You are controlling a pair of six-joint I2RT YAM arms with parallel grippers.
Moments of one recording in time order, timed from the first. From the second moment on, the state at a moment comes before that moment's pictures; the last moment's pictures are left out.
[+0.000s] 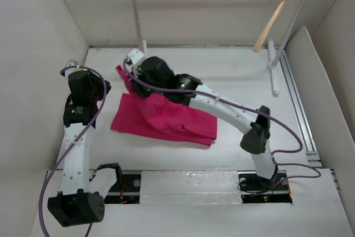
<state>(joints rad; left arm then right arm) 0.09 0.95 0.99 -0.51 -0.04 -0.70 1.05 1.95 2.11 -0.55 0.12 0.09</state>
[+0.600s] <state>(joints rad) 0.06 1.00 0.78 -0.43 0.12 -0.65 1.04 1.56 1.37 -0.44 -0.03 0.16</state>
